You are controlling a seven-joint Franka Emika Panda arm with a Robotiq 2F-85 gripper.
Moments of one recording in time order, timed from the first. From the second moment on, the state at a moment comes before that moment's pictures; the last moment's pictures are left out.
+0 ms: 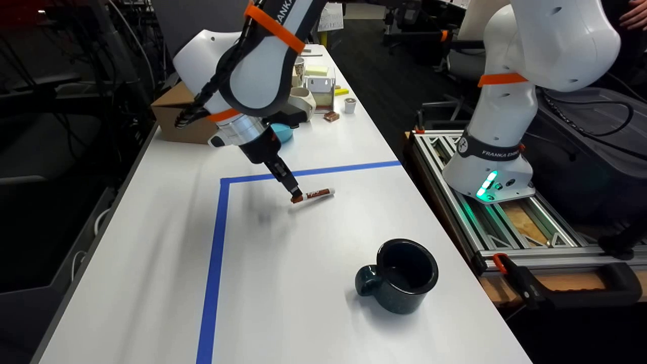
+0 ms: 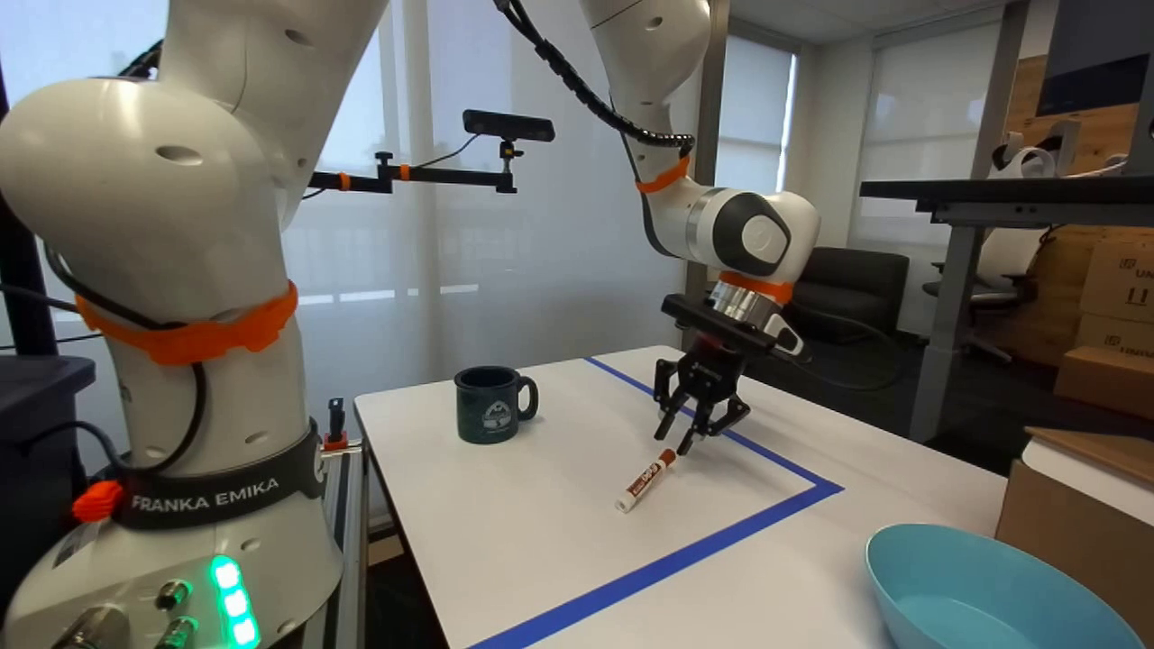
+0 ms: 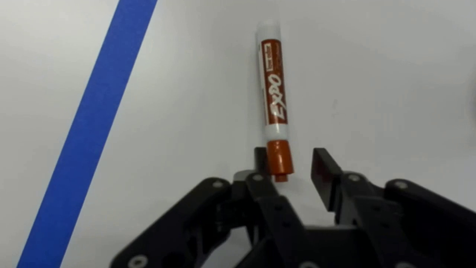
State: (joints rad) arm 0.01 0.46 0.09 -2.07 0.03 2.09 -0.44
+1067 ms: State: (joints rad) arm 0.02 0.28 0.13 -2.07 0.05 1.99 -0.36
